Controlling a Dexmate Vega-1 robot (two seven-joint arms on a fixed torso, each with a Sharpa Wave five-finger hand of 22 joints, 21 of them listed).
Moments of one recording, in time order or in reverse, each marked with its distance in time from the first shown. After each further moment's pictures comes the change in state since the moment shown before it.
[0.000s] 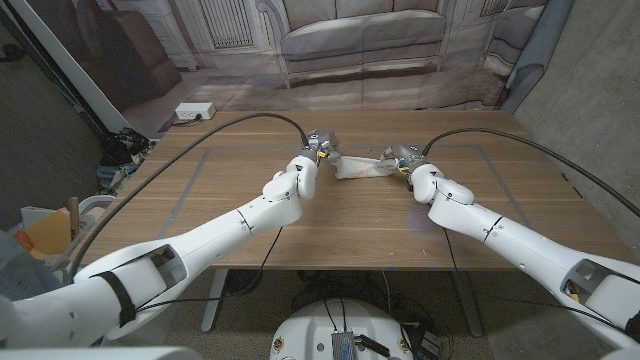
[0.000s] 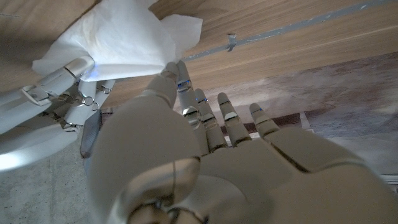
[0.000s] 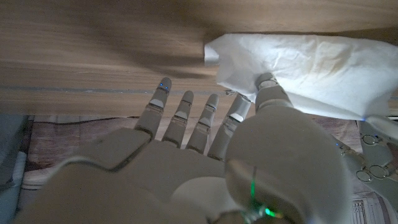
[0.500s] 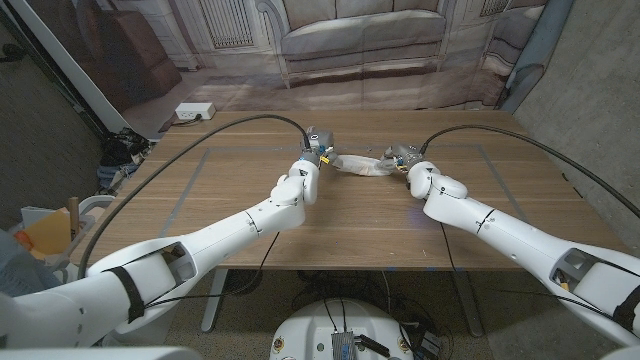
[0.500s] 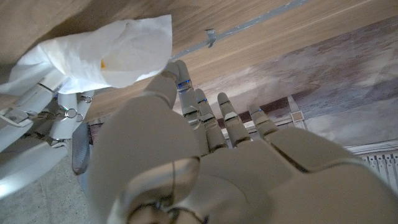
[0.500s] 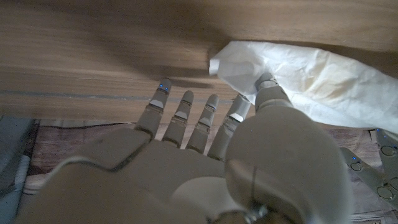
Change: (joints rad) left arm -0.022 -0.038 0.057 0.105 0.113 0.042 0.092; left_hand -0.006 -0.006 0.011 0.006 0.000 0.007 0.007 -0.018 -0.012 -0.014 -0.014 -0.011 0.000 -0.001 -0.001 -0.001 0.000 -0.007 -0.018 -0.002 0.000; right arm 0.070 0.033 -0.058 0.081 0.011 -0.034 0.010; right_hand 0.000 0.000 0.010 0.001 -0.008 0.000 0.000 -0.003 0.005 0.000 0.000 -0.008 0.000 0.000 0.000 0.000 0.000 -0.009 0.001 0.000 0.000
